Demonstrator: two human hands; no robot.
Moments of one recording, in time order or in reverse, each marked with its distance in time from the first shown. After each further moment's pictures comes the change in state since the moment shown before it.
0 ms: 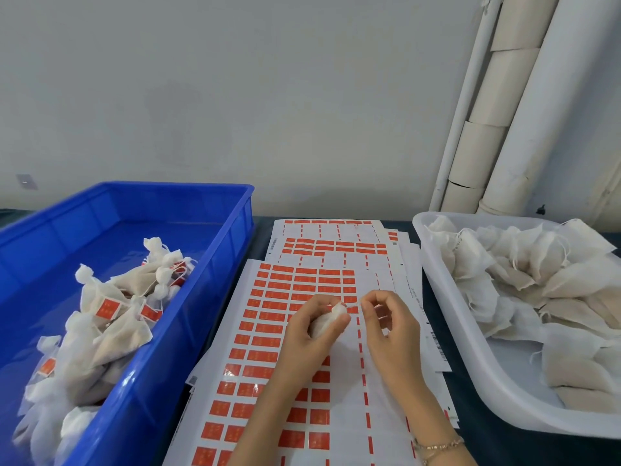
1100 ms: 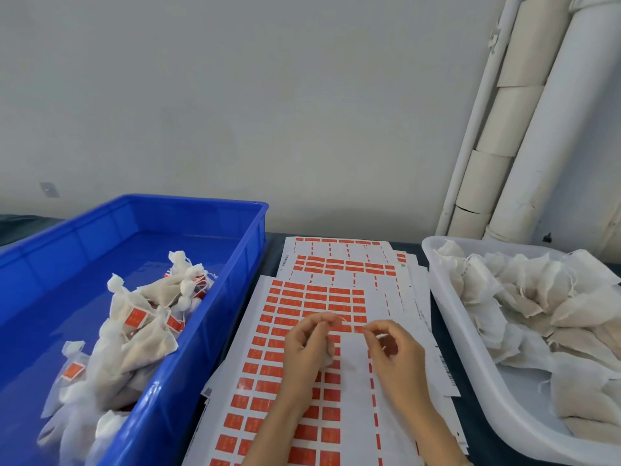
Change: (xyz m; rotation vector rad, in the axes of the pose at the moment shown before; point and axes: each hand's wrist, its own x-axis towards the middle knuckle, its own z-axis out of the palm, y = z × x) left_hand 0.000 0.003 -0.007 -0.297 0.206 -0.228; right_hand -0.001 0.007 0.003 -0.089 -0.075 0.106
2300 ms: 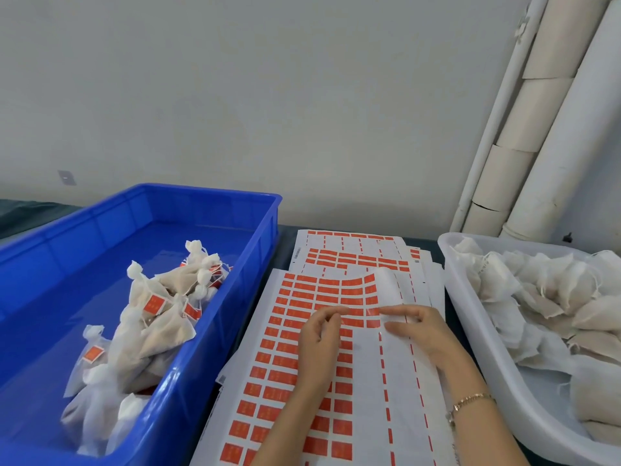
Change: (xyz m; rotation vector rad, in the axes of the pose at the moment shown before) left_hand 0.007 -0.009 0.004 0.192 0.085 -0.030; right_hand 0.060 0.003 -0.027 0.066 -0.410 0.484
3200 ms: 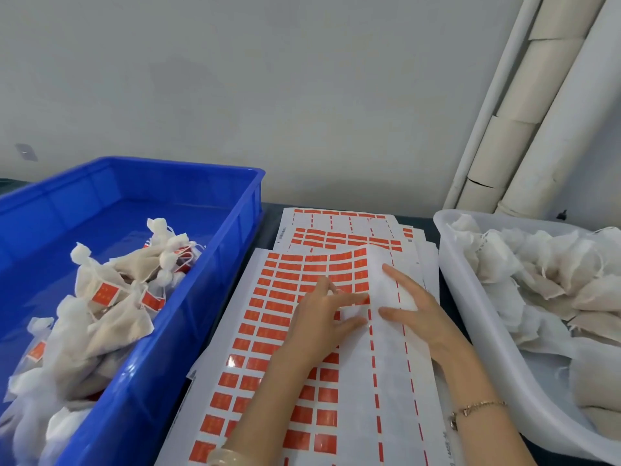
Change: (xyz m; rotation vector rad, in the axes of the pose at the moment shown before) left_hand 0.041 -0.014 0.008 0.752 -0.323 0.350; right_hand 0.008 0.016 -0.005 0.034 -0.051 -0.164
